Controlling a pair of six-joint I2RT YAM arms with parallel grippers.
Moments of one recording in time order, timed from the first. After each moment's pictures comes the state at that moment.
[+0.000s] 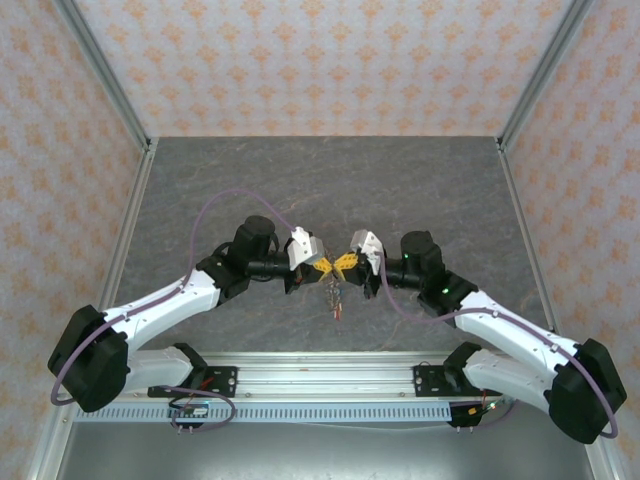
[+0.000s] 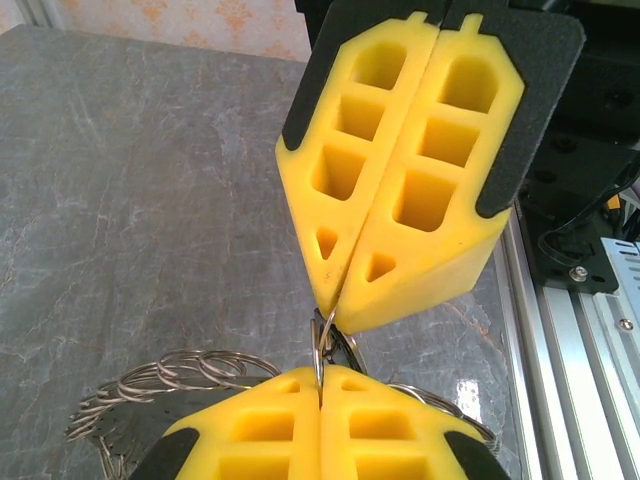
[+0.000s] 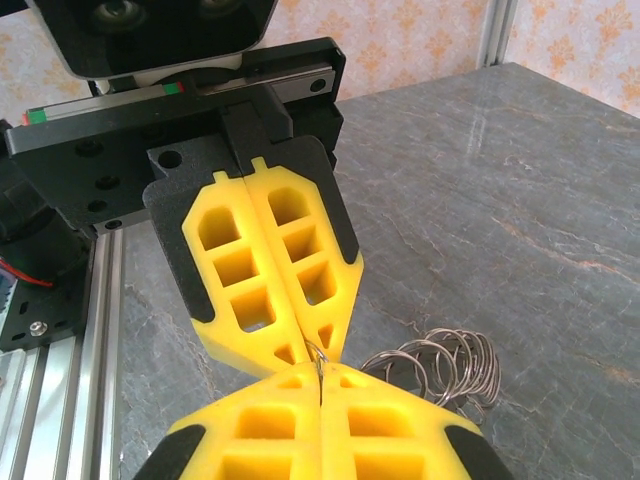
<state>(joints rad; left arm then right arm) -0.62 1.22 0.71 0.01 0.66 0.27 0.67 0.98 0.55 0.10 -0.55 -0.12</state>
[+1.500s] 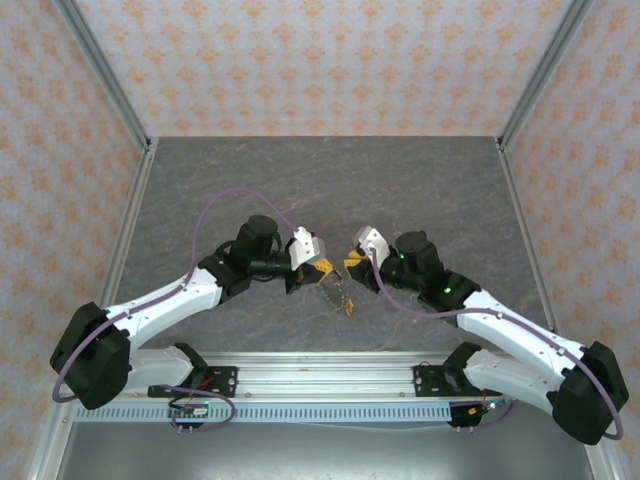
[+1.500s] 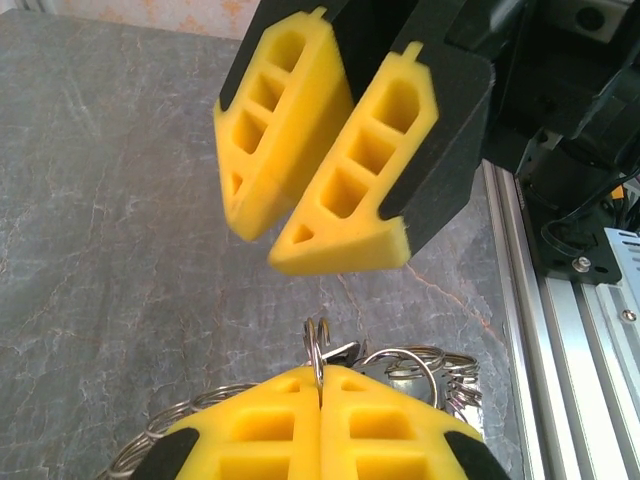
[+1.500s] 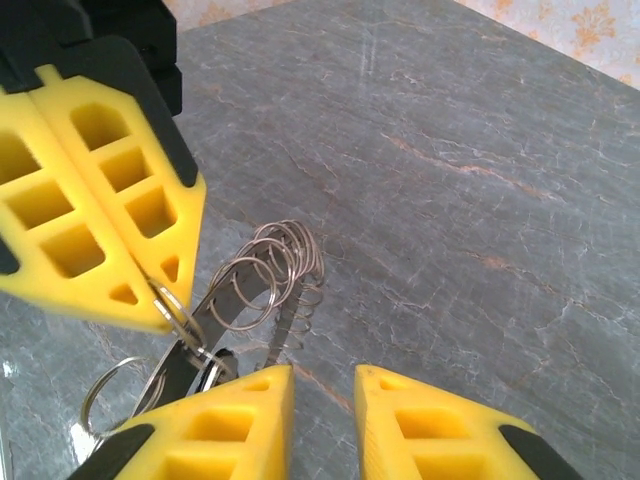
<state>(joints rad) -0.63 1.24 0.72 -0.02 0.66 0.29 0.70 0.95 0.60 -0.11 -0.26 -0.15</state>
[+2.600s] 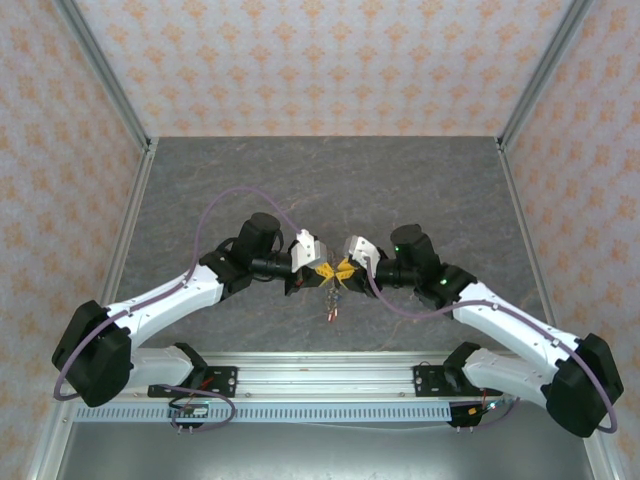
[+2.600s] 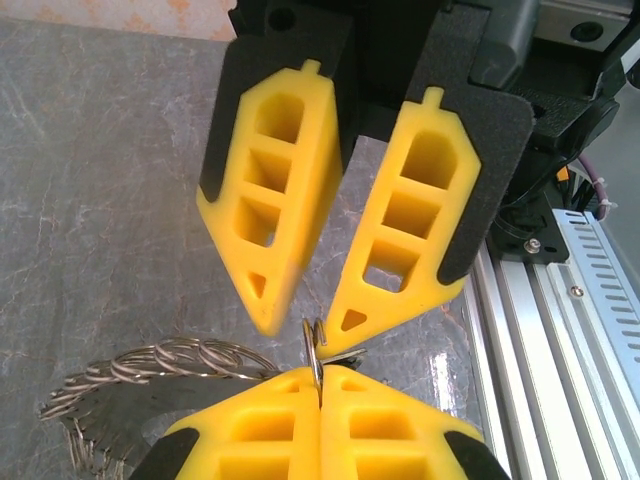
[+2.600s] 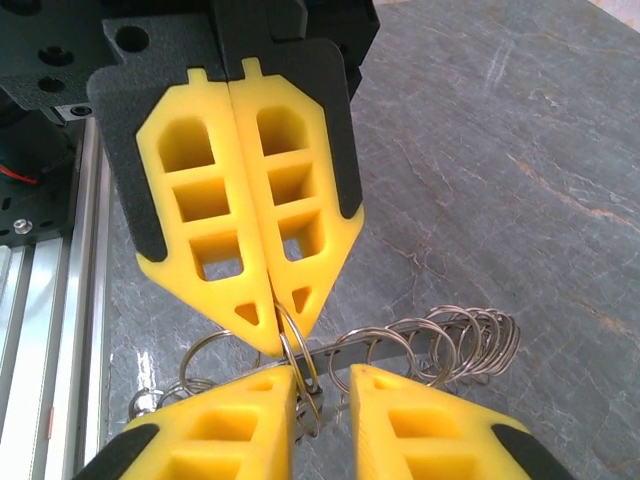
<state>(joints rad) -0.63 1.25 0.76 -0.09 0.74 0.35 0.68 1.03 0.66 -0.17 -0.53 -0.32</state>
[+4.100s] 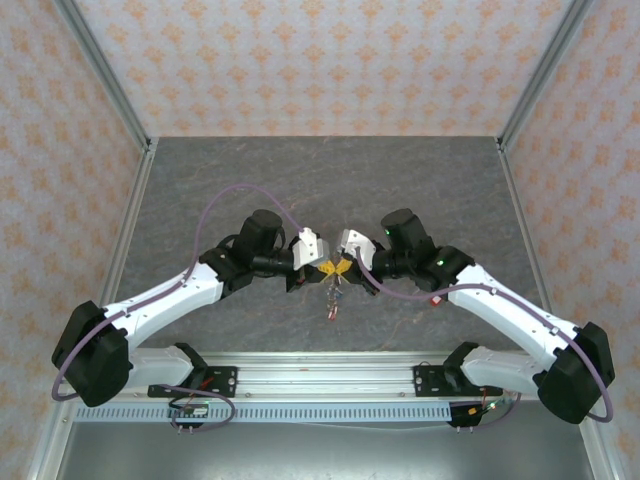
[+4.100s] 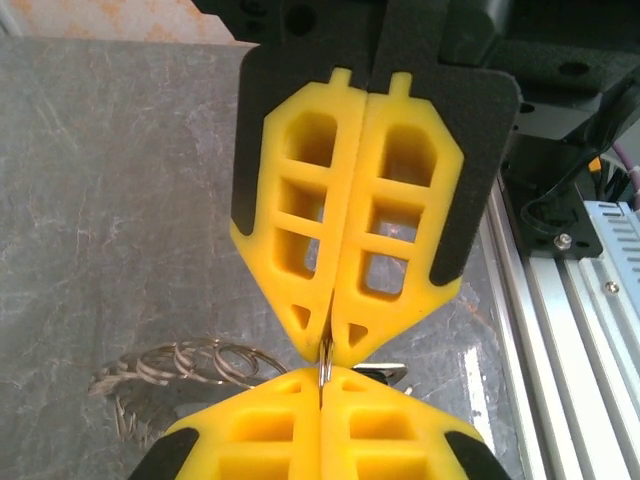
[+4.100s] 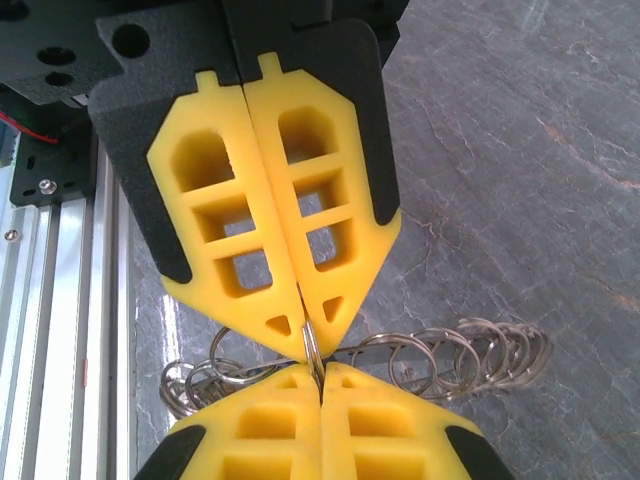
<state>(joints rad) -0.64 1.25 0.80 -0.13 0.68 0.40 0.69 1.11 0.86 -0.45 -0.53 -0.41</state>
